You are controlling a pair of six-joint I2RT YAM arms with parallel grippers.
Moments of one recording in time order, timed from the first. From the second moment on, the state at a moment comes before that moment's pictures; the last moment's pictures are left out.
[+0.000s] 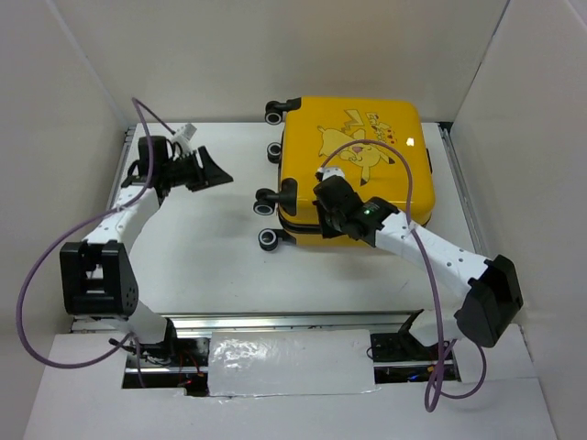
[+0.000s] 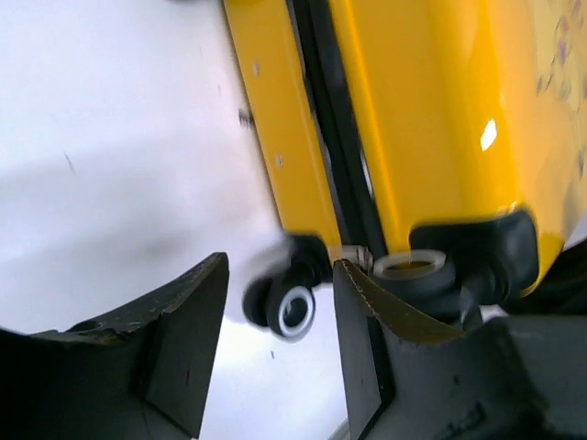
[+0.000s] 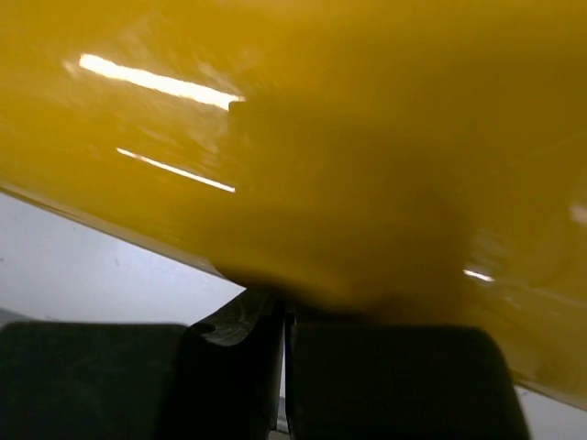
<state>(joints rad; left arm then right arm) 0.02 1.58 1.22 -0.23 0.74 -0.40 0.73 1.37 1.13 -0.65 0.24 0.39</state>
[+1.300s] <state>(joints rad) 0.03 1.44 0.70 0.22 0.85 -0.39 0.85 1.94 2.02 -0.96 -0.06 -0.47</state>
